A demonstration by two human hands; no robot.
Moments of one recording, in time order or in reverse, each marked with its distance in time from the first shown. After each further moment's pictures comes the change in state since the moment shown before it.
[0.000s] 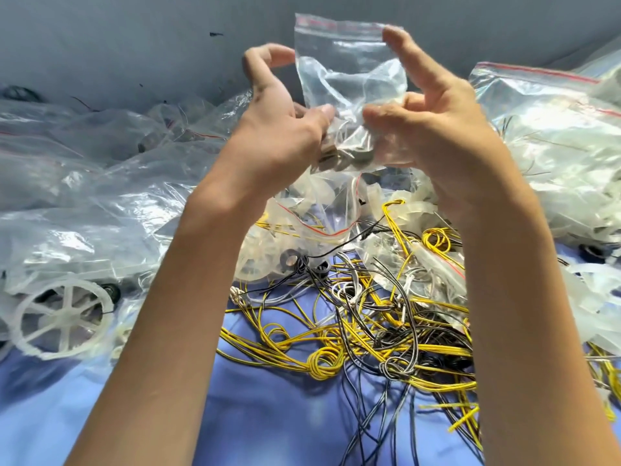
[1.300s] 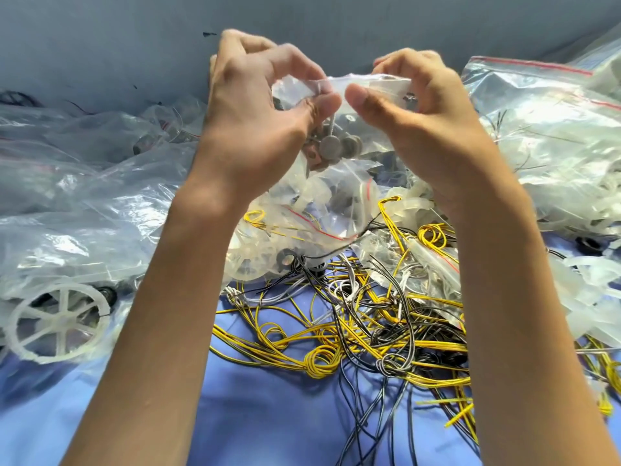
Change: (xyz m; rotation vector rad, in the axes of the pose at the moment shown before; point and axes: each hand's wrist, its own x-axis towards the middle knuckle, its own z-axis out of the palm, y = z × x) left_hand -0.006 0.012 -0.004 0.357 0.160 0.221; right_hand 0.001 0.001 0.004 -0.225 0.087 -0.127
